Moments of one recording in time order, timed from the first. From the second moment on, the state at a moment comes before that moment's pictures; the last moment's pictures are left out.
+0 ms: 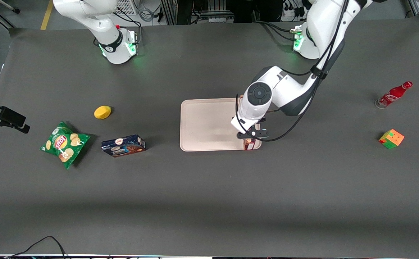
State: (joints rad) arm -0.21 0.49 -0.48 -1.90 0.18 2.23 -0.84
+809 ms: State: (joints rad) arm -0.21 0.55 -0.48 -1.94 0.18 2.24 -0.88
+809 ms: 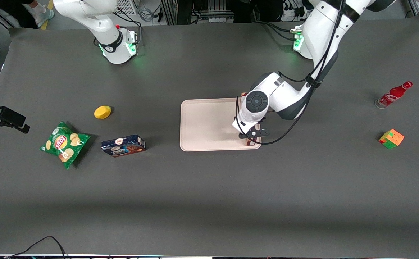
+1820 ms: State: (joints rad) arm -0.19 0.38 -0.48 -1.65 0.19 1.83 -0.77
